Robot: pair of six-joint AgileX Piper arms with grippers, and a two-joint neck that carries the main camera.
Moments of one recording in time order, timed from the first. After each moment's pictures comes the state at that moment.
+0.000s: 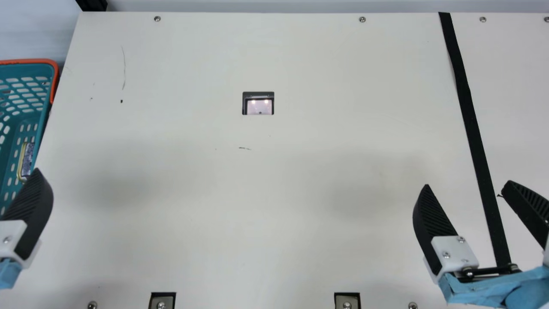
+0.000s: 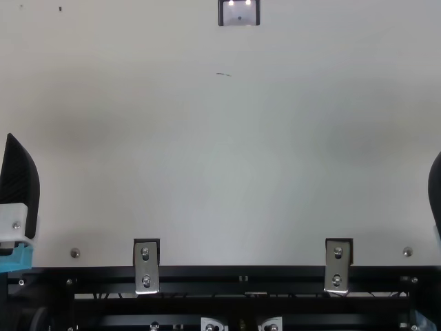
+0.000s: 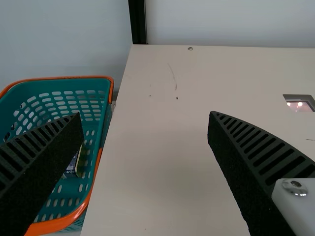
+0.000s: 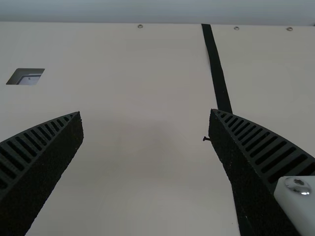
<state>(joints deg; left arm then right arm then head) -3.9 13.5 -20.3 4.9 38.3 -6.5 -4.0 13.5 -20.3 4.9 38.2 -6.5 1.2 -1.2</state>
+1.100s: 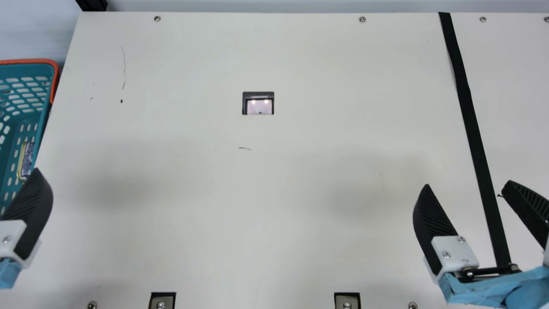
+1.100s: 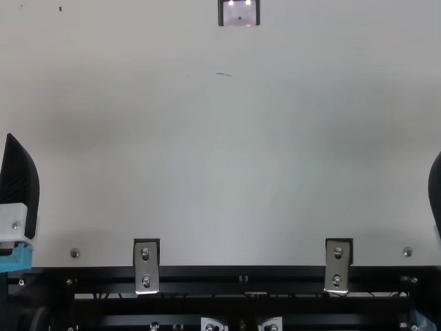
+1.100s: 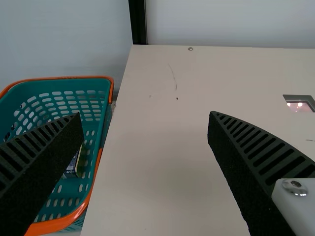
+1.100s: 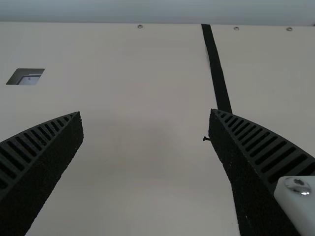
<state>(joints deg) -3.9 13.5 -20.3 4.9 38.3 -6.5 -4.0 13.5 -20.3 4.9 38.2 -6.5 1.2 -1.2</state>
